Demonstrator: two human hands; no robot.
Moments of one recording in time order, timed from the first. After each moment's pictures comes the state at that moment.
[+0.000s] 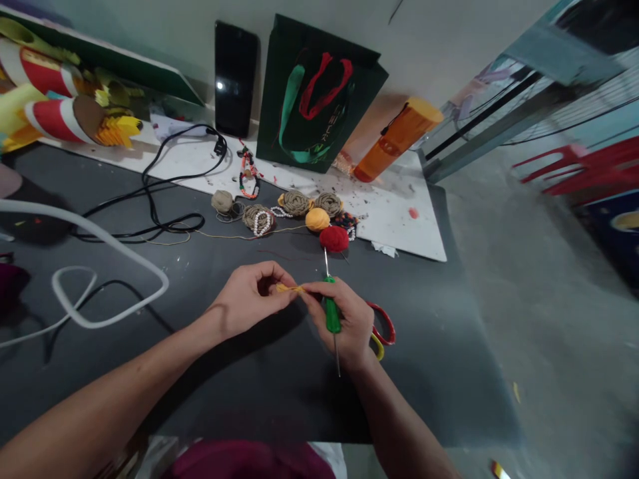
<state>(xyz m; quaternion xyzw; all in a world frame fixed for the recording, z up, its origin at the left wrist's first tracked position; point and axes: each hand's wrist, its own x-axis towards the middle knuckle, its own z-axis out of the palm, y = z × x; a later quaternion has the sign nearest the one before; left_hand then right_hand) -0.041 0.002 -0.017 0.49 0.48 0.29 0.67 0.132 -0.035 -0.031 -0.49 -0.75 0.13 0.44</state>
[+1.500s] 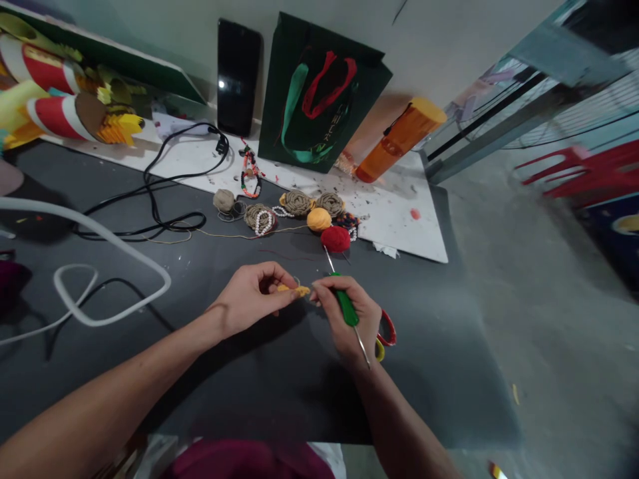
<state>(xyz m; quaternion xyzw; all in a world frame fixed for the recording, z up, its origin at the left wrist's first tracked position) -0.040 0.003 -0.016 0.46 0.48 0.28 0.70 0.129 -0.038 -0.032 -0.57 -0.59 0.28 0.49</state>
